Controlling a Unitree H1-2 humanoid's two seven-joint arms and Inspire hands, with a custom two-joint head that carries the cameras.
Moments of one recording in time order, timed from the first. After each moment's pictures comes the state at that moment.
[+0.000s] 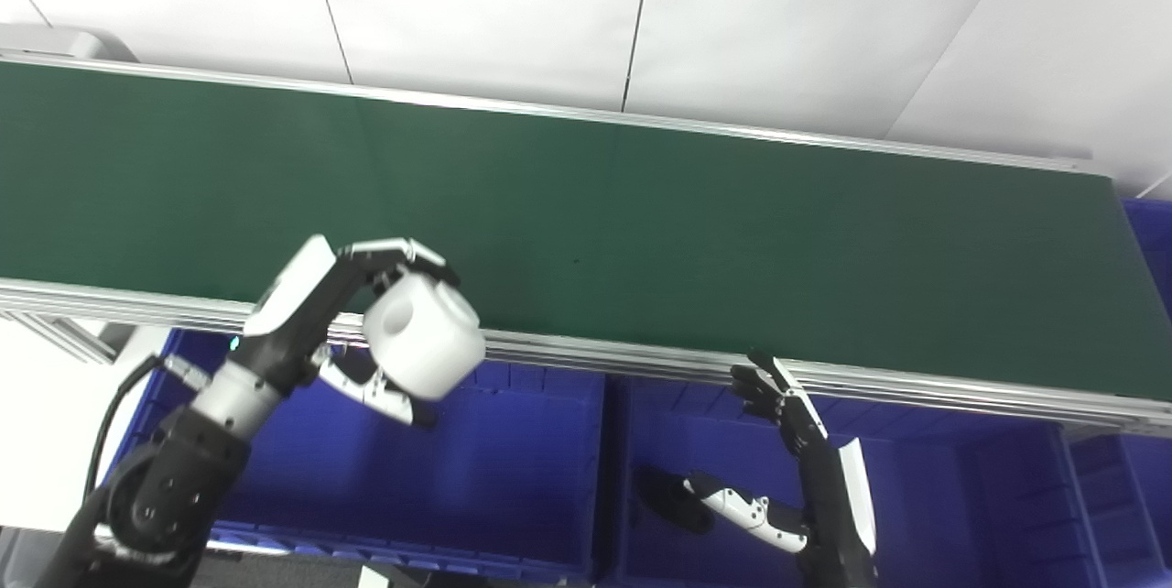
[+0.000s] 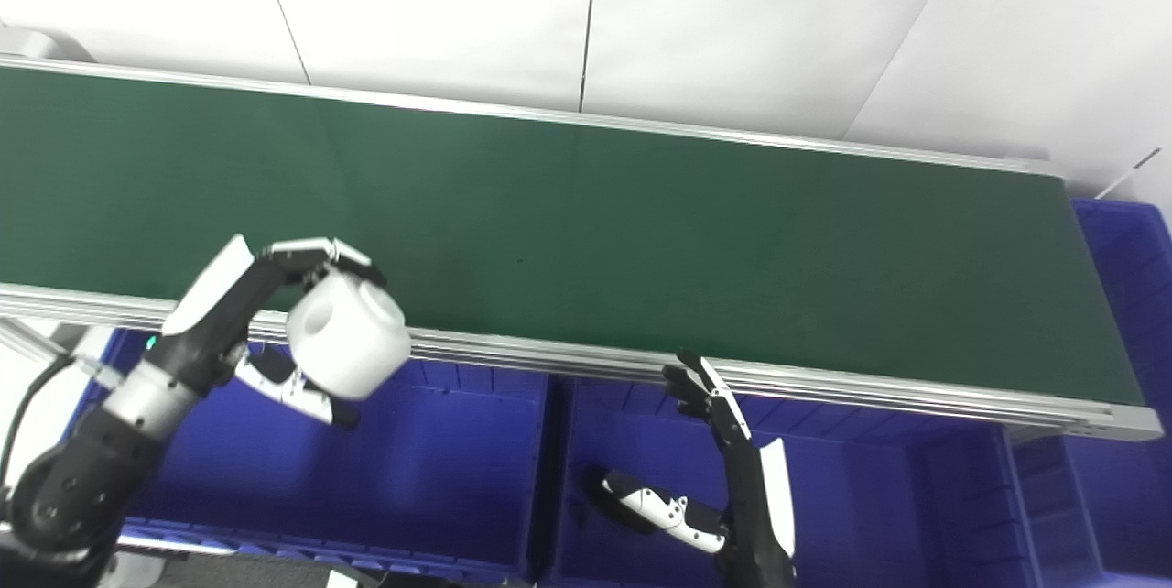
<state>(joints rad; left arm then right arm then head) 0.21 0.40 -0.13 -0.21 0.29 -0.26 -0.20 0.43 -0.18 0.34 -0.04 -0.27 -0.41 -0.31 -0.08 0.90</state>
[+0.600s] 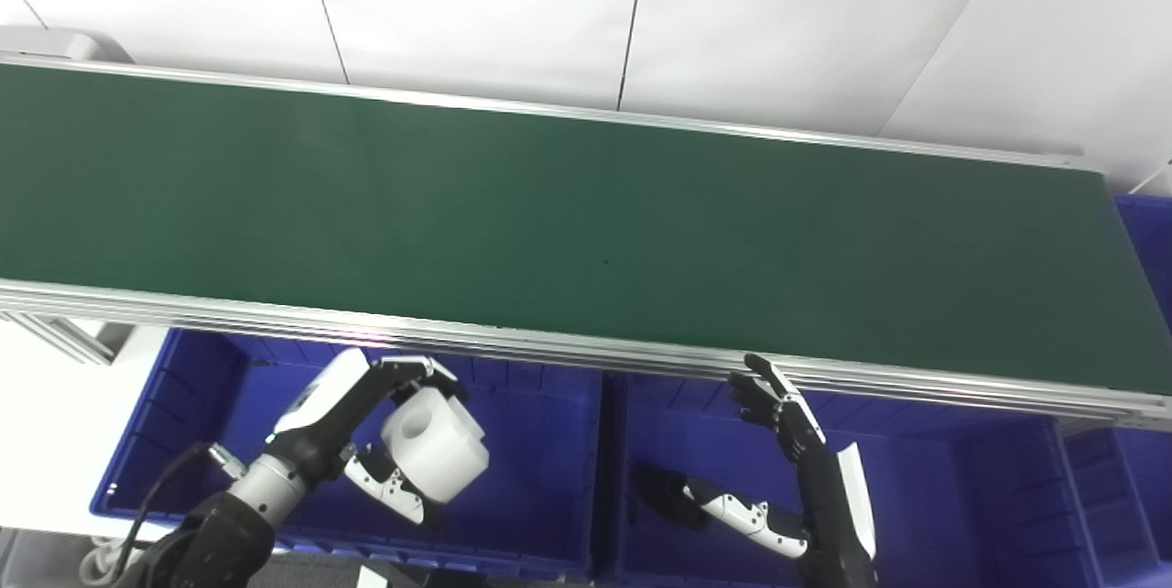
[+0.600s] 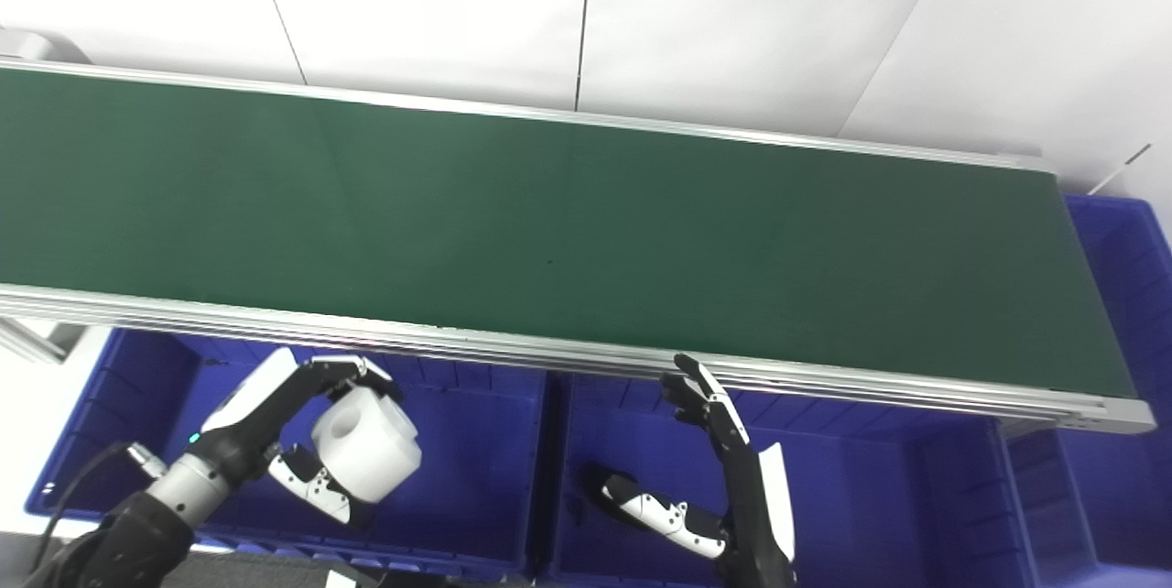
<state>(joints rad) 0.25 0.35 -0.21 0.01 0.43 -0.27 -0.19 0.44 -0.16 0.31 -0.05 -0.26 -0.41 -0.27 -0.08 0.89</state>
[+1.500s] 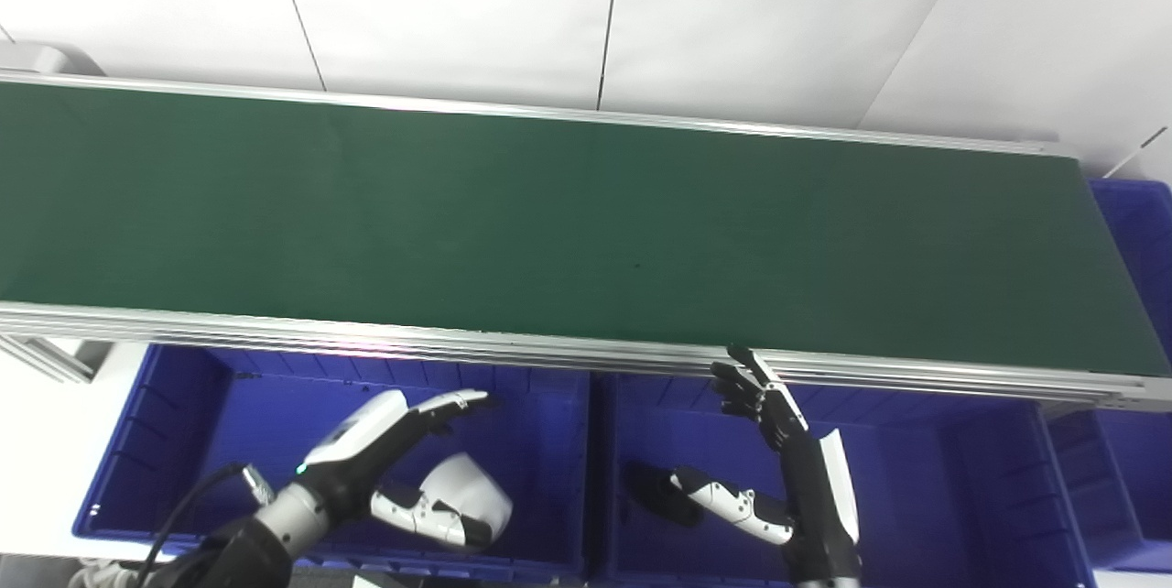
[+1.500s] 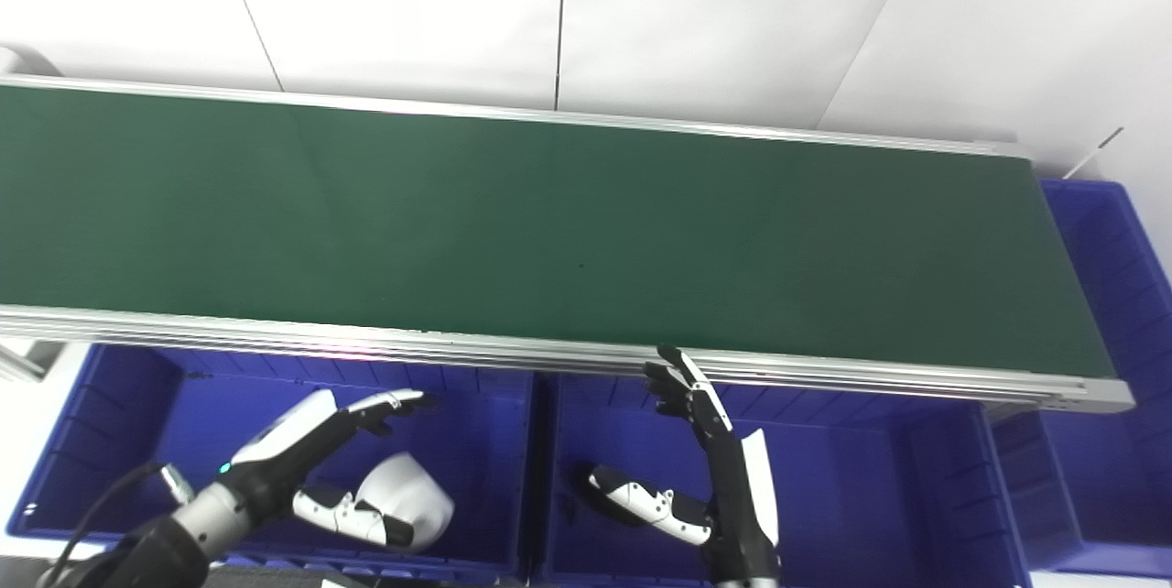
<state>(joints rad) 0.30 0.37 -0.30 -0.12 0.40 -0.17 -0.32 0.44 -0.13 0.29 -0.05 -0.27 -0.41 -0.23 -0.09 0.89</state>
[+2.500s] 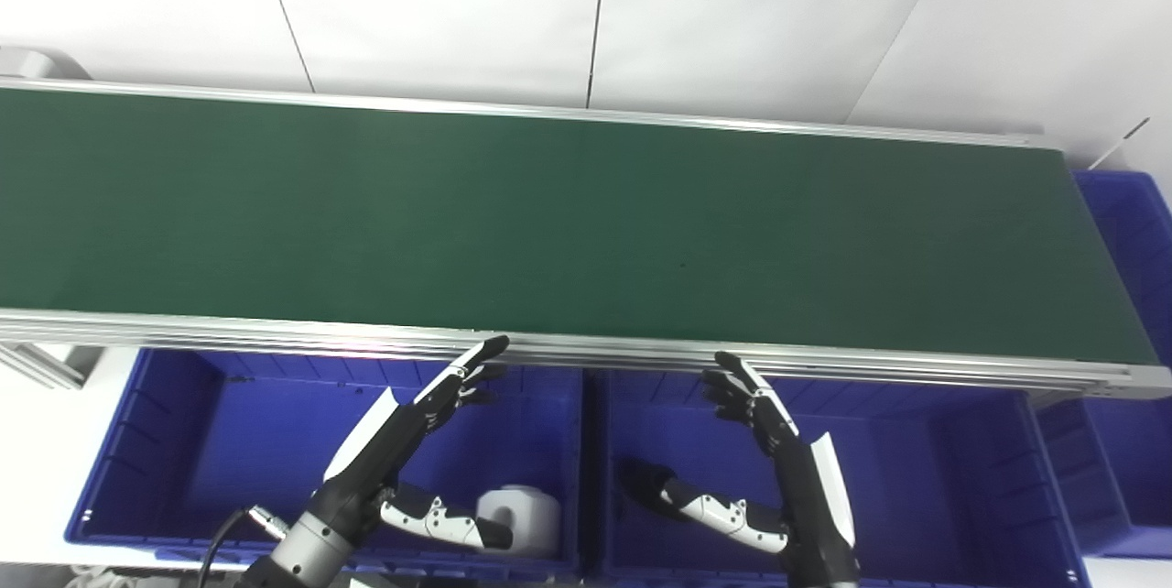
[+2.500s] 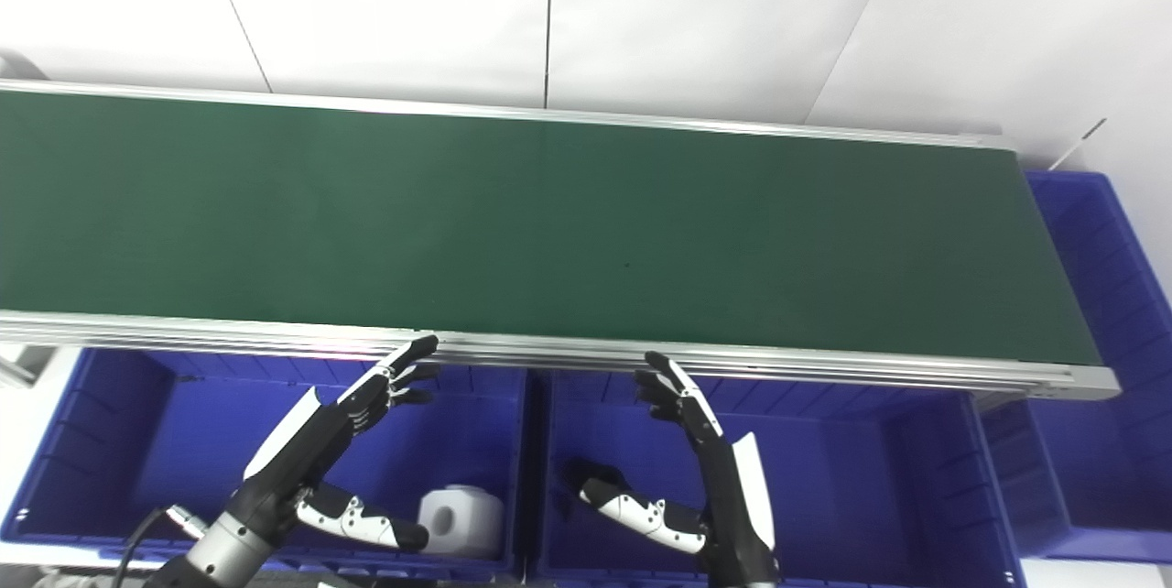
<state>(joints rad) 0.30 0.23 -0.27 0.01 0.07 -0.43 -0.25 0.47 -0.13 0.27 -0.07 -0.28 -0.41 -0.18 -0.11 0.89</state>
